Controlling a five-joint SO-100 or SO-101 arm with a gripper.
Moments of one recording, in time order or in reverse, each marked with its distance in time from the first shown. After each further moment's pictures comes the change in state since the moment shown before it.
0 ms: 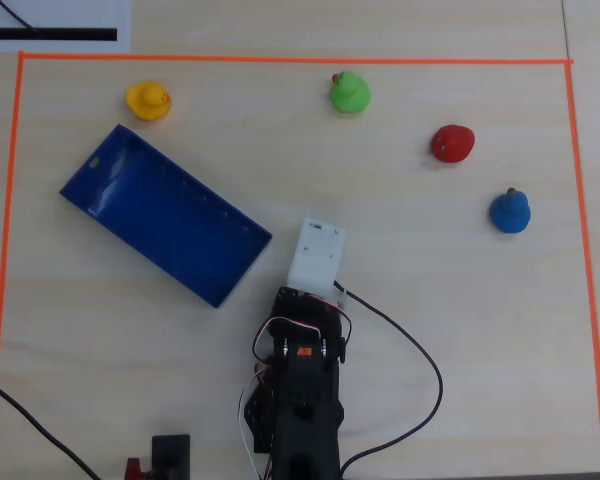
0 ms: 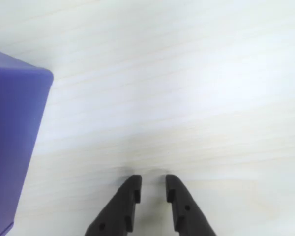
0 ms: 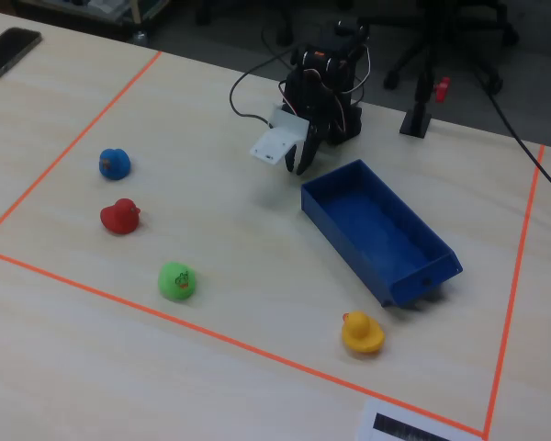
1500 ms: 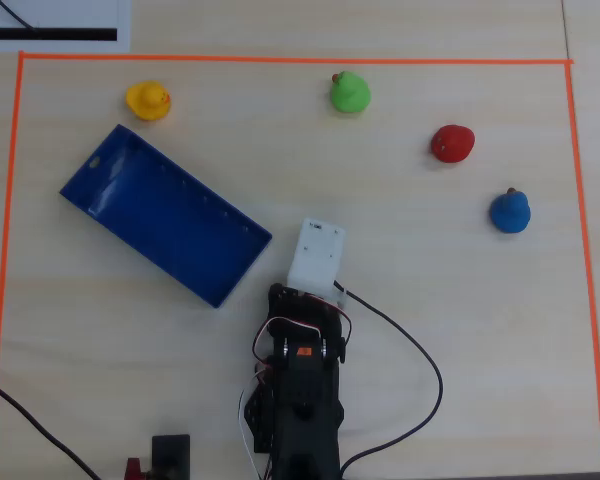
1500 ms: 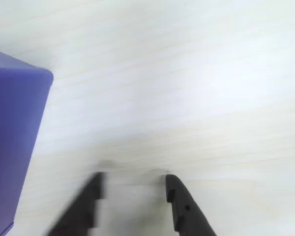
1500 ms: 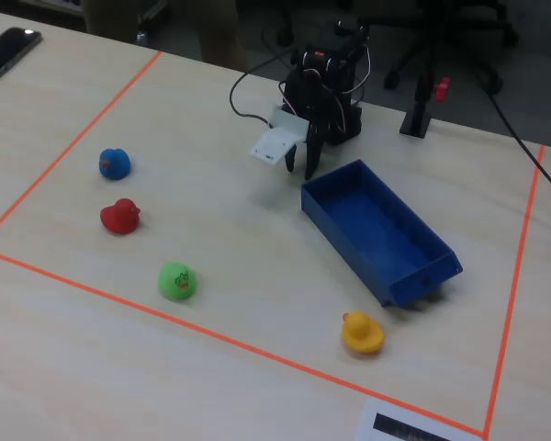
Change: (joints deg) arm 0.0 0.0 0.0 0.0 0.0
